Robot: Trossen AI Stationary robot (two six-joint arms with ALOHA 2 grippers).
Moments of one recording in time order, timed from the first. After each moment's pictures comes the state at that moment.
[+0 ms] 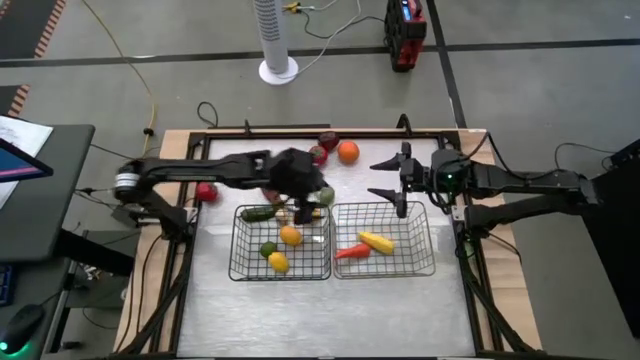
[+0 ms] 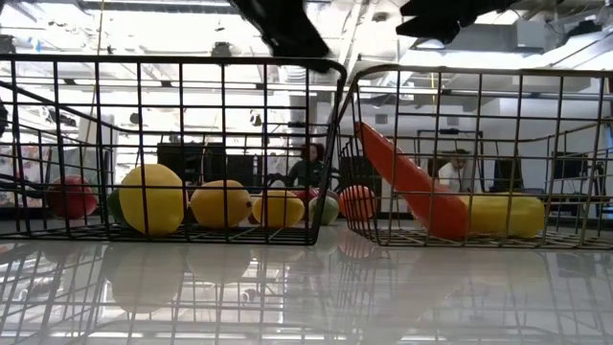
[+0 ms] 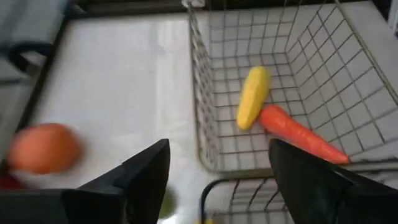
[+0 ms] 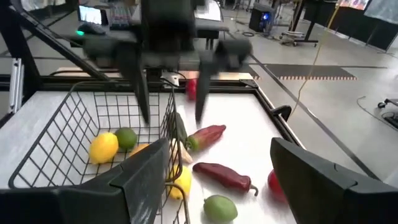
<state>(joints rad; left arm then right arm) 0.12 1.58 1.38 -0.48 0.06 0.14 -0.10 0.91 0.81 -0.13 0.08 -0.09</state>
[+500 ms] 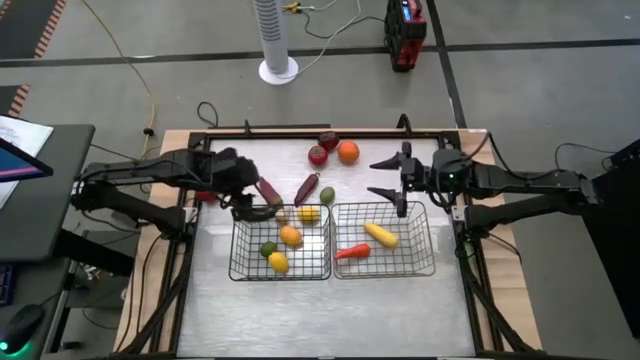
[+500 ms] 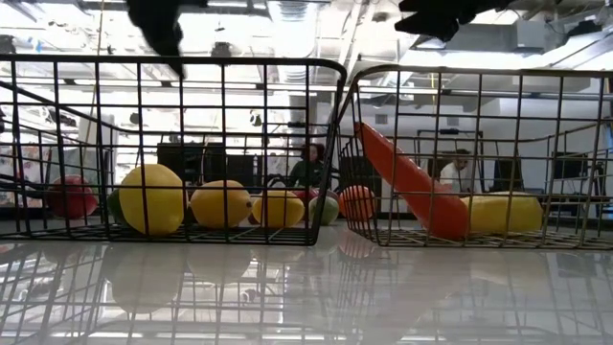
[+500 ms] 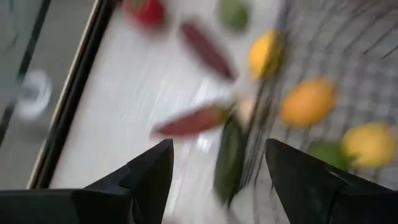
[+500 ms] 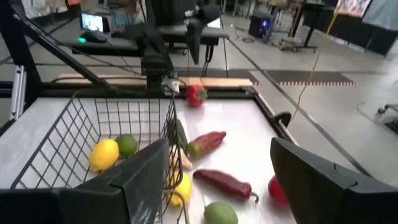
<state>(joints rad) 0.10 1.19 1.25 -1.20 -0.28 -0.18 -0.10 0.91 0.81 -0.10 0.08 -0.10</state>
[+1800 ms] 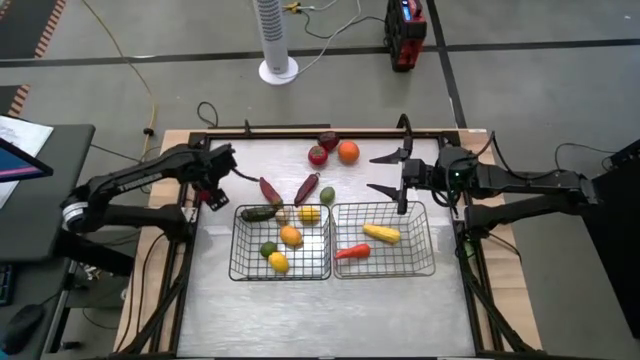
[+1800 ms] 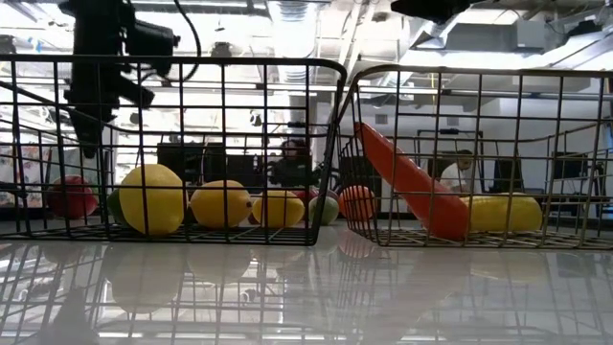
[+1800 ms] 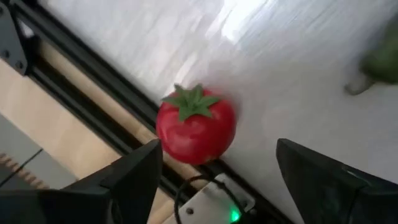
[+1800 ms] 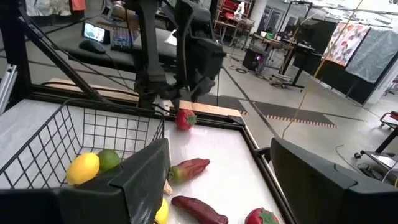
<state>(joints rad) 0.60 1.07 0.82 -1.29 -0.24 -0.09 -0.10 0.90 0.81 0.01 0.08 -0.26</state>
